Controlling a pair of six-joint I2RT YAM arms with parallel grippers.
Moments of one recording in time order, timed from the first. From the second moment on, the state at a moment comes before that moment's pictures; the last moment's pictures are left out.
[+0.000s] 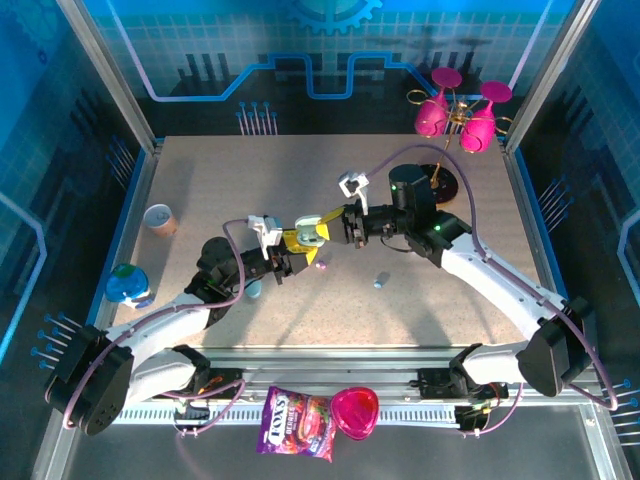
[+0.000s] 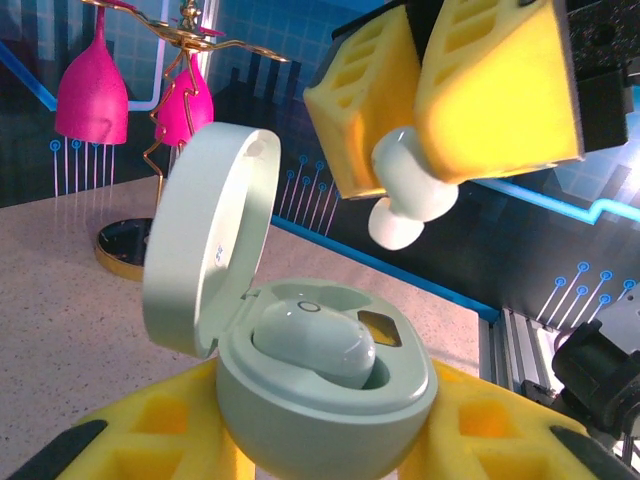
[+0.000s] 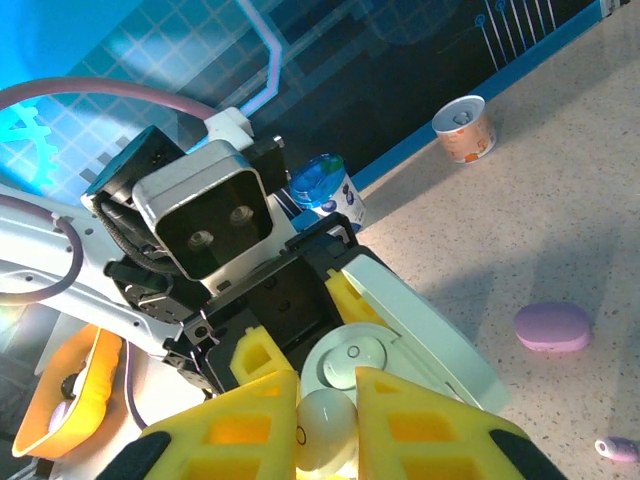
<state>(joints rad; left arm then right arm) -0.48 1.11 0.41 0.78 0.64 -0.32 0.57 1.32 1.11 -0.18 -0.84 0.29</state>
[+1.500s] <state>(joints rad) -0.50 1.13 0.41 0.82 0.63 -0.35 0.57 1.33 1.11 -0.27 -0.76 0.28</state>
